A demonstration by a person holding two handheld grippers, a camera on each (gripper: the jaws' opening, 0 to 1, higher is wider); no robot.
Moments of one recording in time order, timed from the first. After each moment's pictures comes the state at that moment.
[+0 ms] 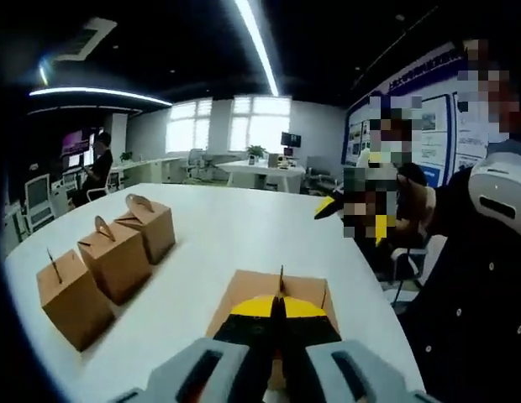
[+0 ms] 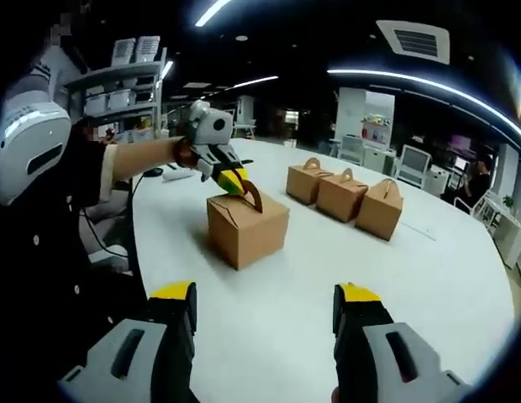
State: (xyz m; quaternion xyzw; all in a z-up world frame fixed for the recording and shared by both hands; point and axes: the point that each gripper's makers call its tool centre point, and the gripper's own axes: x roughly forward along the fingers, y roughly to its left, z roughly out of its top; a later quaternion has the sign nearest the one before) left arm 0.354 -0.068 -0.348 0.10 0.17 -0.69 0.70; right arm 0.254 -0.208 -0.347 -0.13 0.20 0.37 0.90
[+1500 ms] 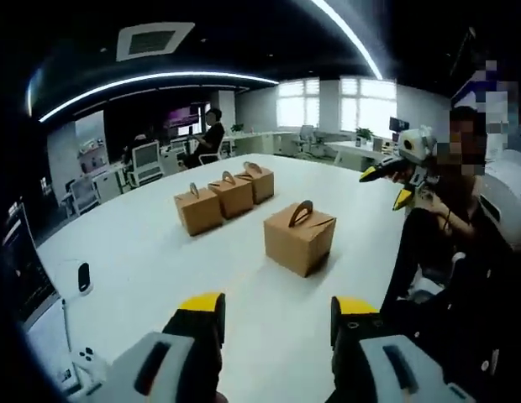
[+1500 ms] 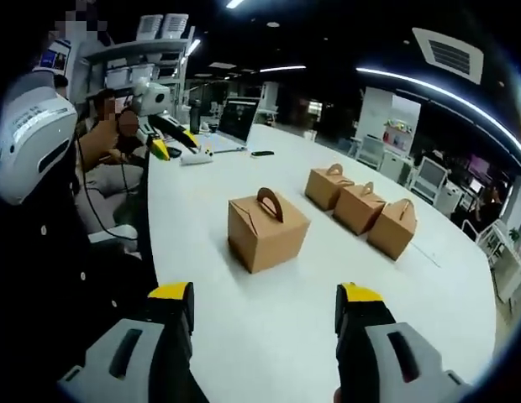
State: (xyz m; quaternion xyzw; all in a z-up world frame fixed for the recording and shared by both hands) left arm 0.260 0.126 -0.318 0.12 0.24 -0.42 0.87; right arm 0.239 -0.188 -0.324 -0.20 0.21 0.40 0.87
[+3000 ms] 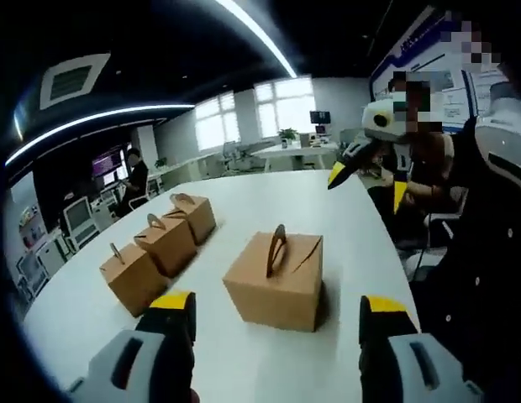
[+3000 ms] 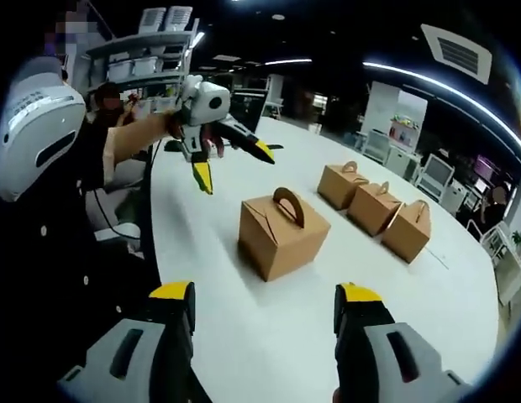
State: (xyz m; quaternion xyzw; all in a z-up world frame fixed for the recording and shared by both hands) left arm 0.345 0.000 -0.349 0.20 0.14 -0.60 0.76; right arm 0.244 -0.152 -0.336 -0.21 0.23 0.41 0.86
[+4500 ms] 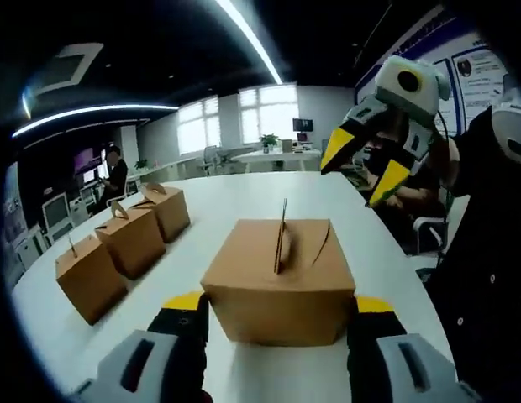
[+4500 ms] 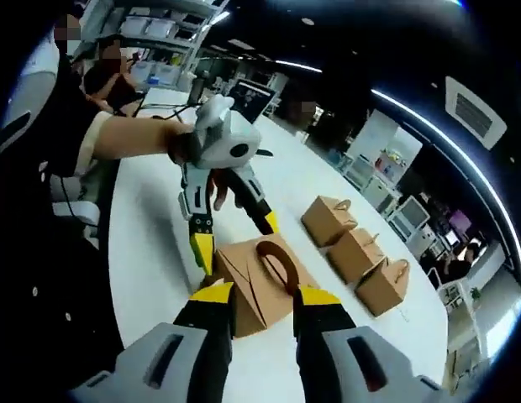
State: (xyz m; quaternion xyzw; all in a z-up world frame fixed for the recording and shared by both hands) left arm 0.344 -0.042 -0.394 0.16 0.15 -0.64 0.74; right arm 0.292 -0.083 -0.329 -0.37 0.18 0.35 0.84
